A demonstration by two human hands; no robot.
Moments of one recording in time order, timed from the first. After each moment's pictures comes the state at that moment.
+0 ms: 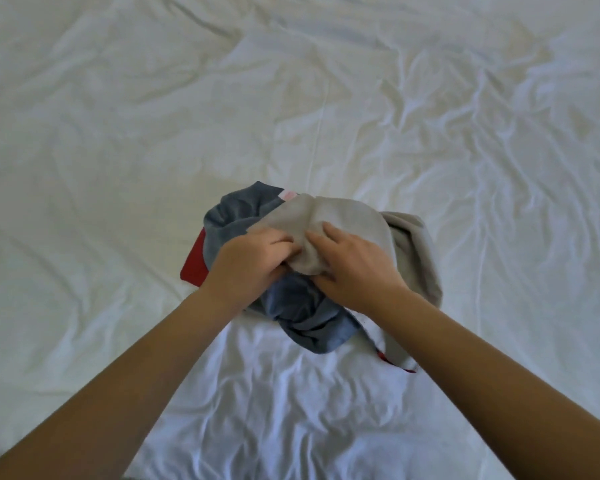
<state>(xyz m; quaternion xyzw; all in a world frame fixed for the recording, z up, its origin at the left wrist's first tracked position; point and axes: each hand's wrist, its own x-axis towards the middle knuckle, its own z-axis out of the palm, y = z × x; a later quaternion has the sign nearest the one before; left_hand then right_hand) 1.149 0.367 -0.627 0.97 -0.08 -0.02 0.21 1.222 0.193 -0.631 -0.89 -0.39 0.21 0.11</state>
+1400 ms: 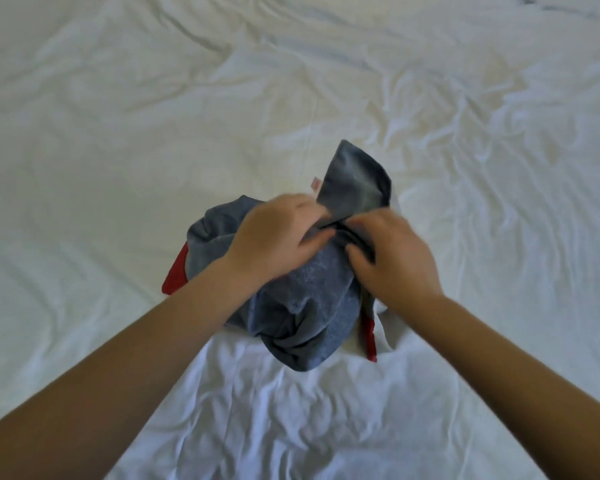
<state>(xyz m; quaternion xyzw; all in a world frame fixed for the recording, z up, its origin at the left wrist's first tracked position) 1.218 0.341 -0.606 0.96 -0.08 0.05 0.25 1.257 0.152 -0.595 -0.93 -0.27 0.08 0.22</state>
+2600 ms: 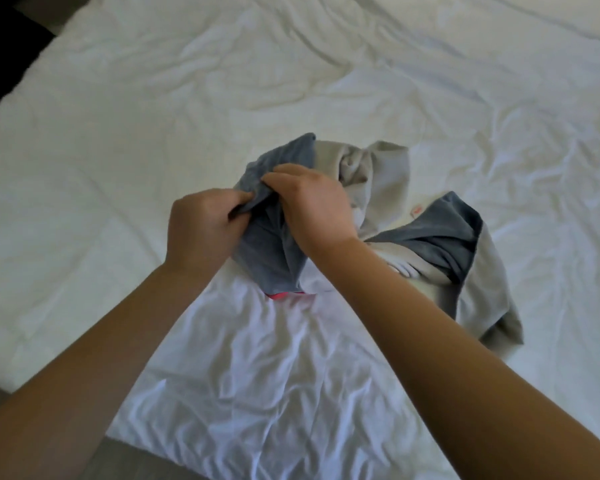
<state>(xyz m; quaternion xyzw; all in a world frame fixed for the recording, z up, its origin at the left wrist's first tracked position) 1.080 0.532 -0.582 0.94 0.16 0.22 0.19 1.189 0.415 -0.566 -0.85 -0.49 0.01 0.21</state>
